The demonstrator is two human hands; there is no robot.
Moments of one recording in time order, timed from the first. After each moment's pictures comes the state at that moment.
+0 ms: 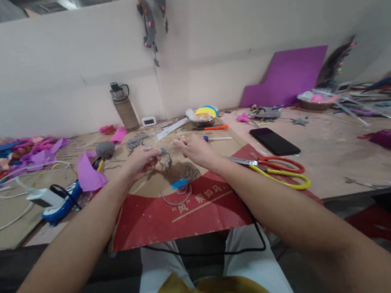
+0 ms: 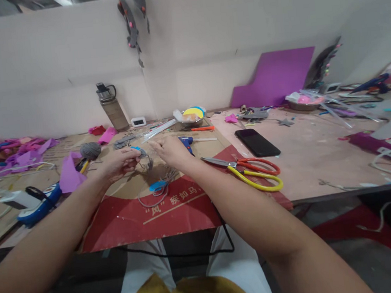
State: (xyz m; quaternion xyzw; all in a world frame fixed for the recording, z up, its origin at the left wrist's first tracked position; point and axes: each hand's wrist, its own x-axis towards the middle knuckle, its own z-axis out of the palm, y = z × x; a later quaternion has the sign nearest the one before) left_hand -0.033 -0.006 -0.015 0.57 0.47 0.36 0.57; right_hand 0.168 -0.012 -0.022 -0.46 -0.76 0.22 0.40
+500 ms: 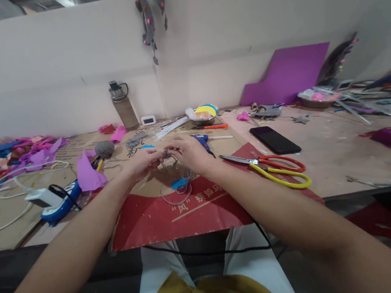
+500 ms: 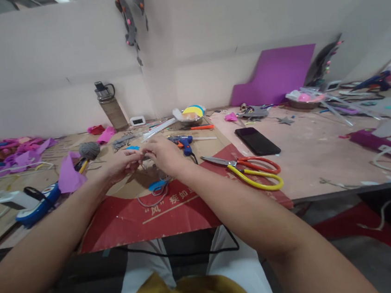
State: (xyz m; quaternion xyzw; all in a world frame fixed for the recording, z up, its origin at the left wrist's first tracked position) left_hand -0.025 -0.014 -0.014 0.60 0.48 0.33 0.55; right_hand 0.159 -0.015 -0.032 -0.34 -0.84 0.05 0.43
